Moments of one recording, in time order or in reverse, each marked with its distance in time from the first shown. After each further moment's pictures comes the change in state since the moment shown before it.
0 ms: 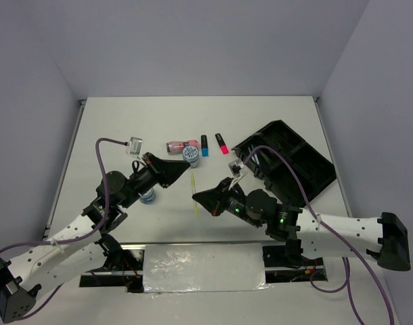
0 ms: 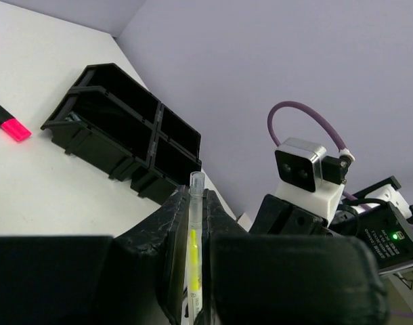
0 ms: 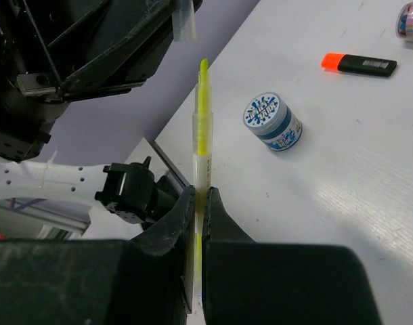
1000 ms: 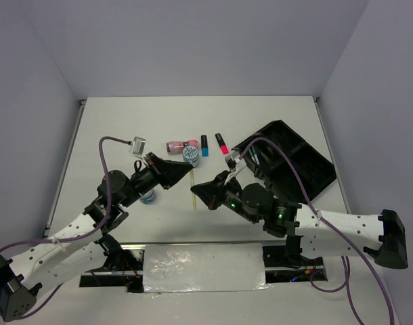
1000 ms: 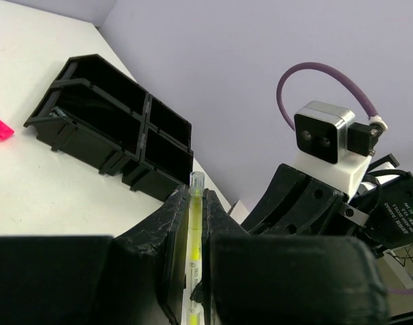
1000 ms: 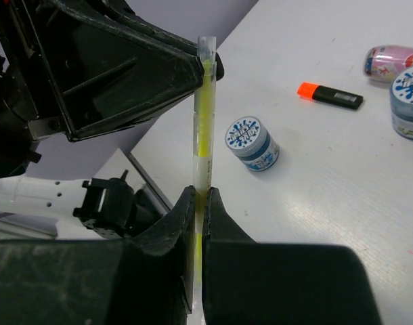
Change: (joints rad) left arm 0.000 0.022 0.000 0.022 0.074 0.013; right arm 0.000 0.043 0.110 -0.070 0.058 -0.101
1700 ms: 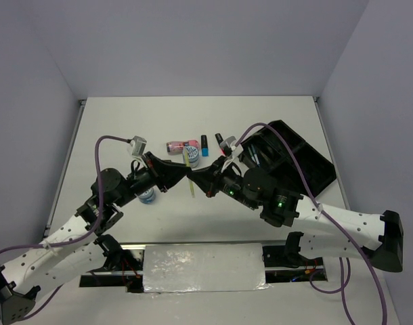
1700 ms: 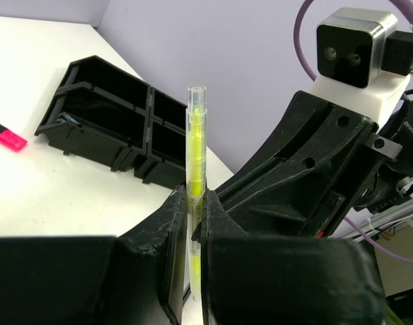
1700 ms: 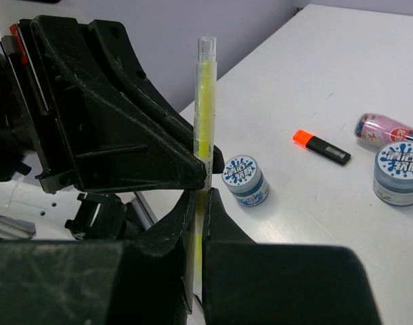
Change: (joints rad) left arm 0.000 -0.046 0.075 -0.133 0.060 0.139; right arm -0.093 0.064 0.169 -0.043 -0.148 -0.185
